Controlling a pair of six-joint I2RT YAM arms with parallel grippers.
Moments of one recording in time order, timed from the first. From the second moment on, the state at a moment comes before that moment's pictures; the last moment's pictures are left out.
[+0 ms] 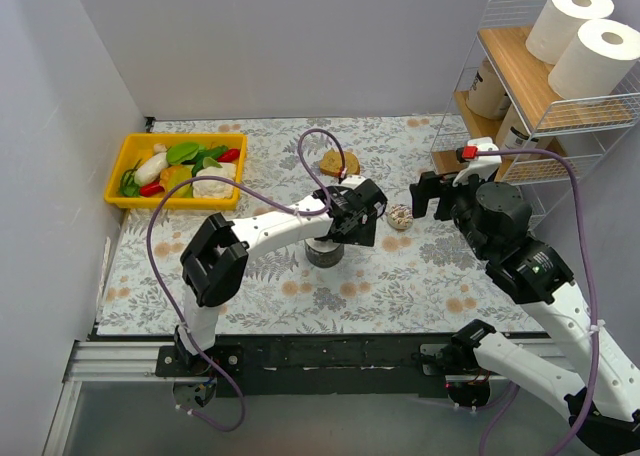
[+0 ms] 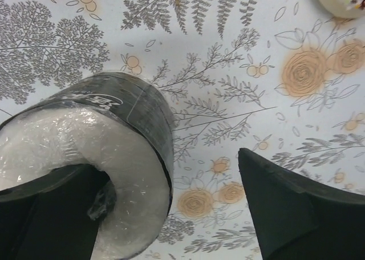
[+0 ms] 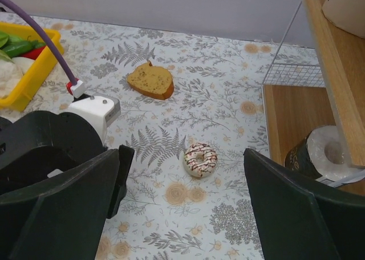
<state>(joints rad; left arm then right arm) -0.97 1.96 1.60 -0.80 -0.36 -0.76 0.65 0.77 1.07 -0.49 0.37 0.13</state>
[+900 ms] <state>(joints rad) -0.57 1.16 1.07 -0.61 -0.45 -0.69 0.76 1.22 1.08 -0.40 -0.02 0.24</state>
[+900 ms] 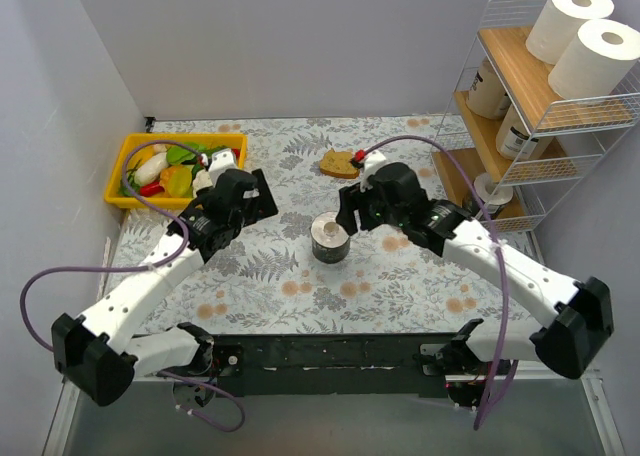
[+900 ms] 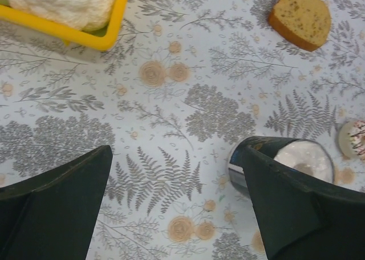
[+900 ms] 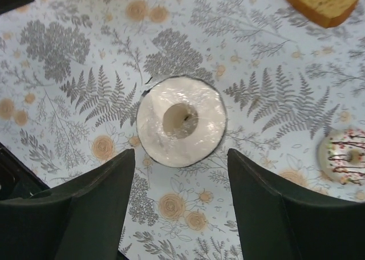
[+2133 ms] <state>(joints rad) -0.57 0.80 0.81 -0.44 -0.75 -0.57 1.03 1.82 1.41 -0.61 0.31 0.13</state>
